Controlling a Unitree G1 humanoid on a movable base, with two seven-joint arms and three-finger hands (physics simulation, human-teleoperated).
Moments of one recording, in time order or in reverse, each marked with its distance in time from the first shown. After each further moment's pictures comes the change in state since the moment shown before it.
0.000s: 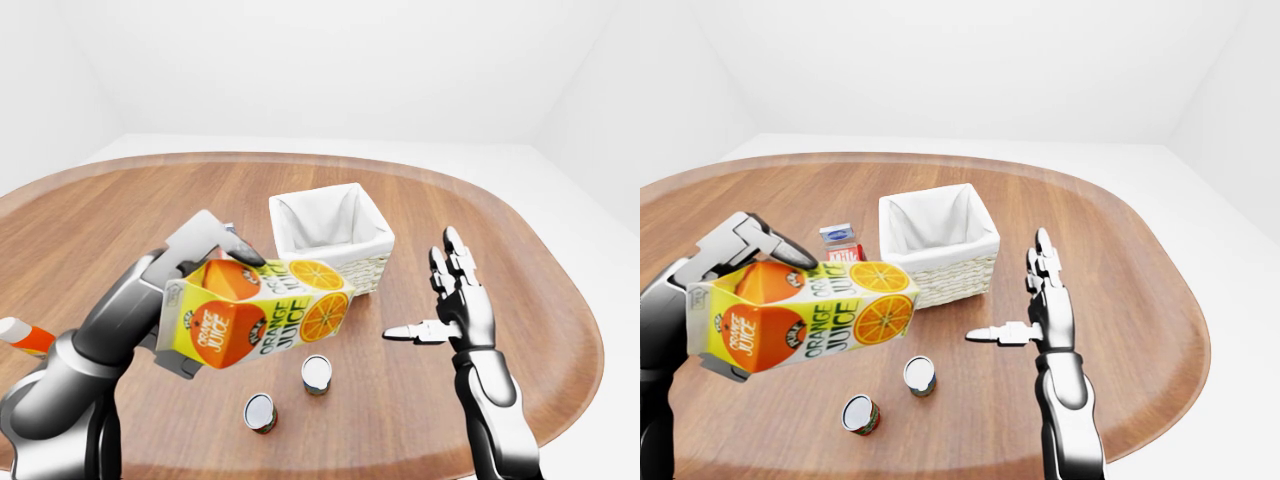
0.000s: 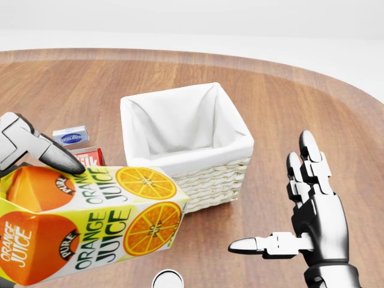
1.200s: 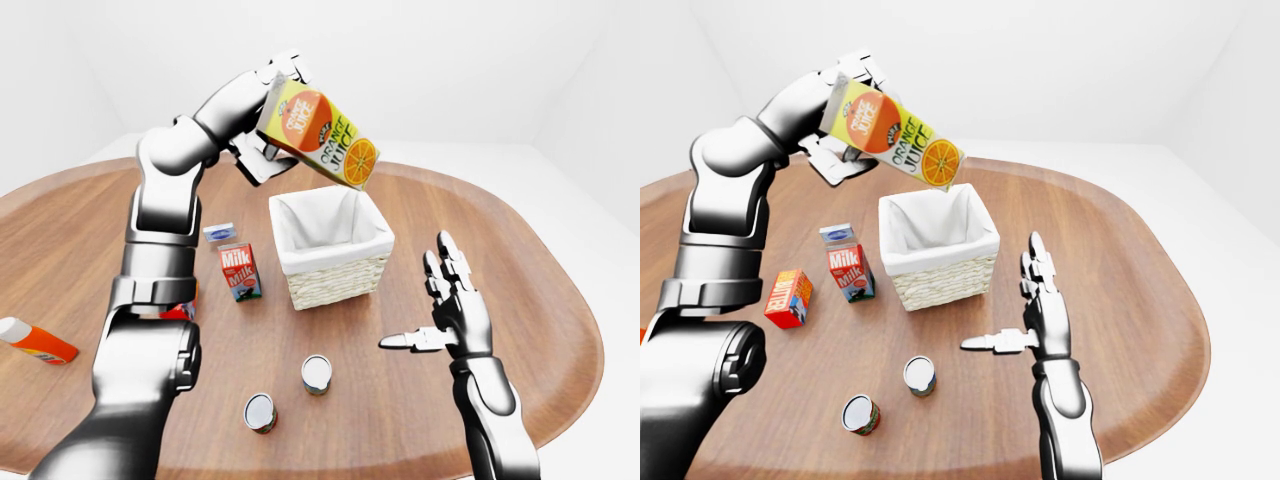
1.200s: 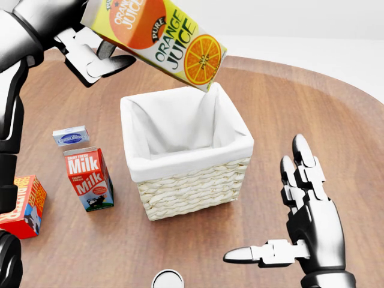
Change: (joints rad) left arm -1.079 -0.001 -0.275 1.124 0.312 0.000 0.000; right arm 0.043 0.005 0.034 -0.036 -0.004 -0.001 0.015
